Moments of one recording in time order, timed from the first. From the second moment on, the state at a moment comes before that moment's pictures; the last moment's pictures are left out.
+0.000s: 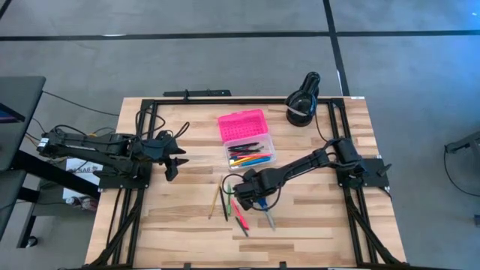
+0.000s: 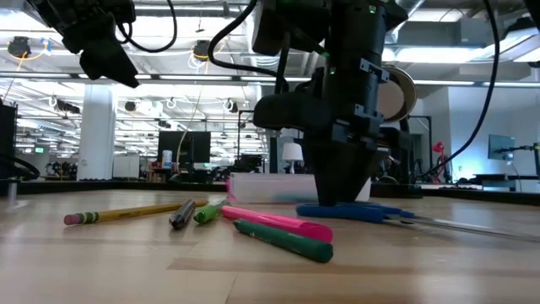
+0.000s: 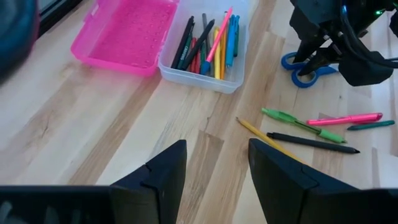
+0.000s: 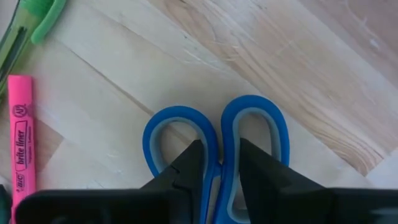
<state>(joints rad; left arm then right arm) -0.11 0.70 0.66 -0.69 -0.28 -0.43 0.26 2.12 1.48 -0.84 0.08 1.11</state>
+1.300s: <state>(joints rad) -0.11 0.70 0.66 -0.59 -0.37 -0.47 0.23 2.12 1.73 -1.10 0.12 0.94</state>
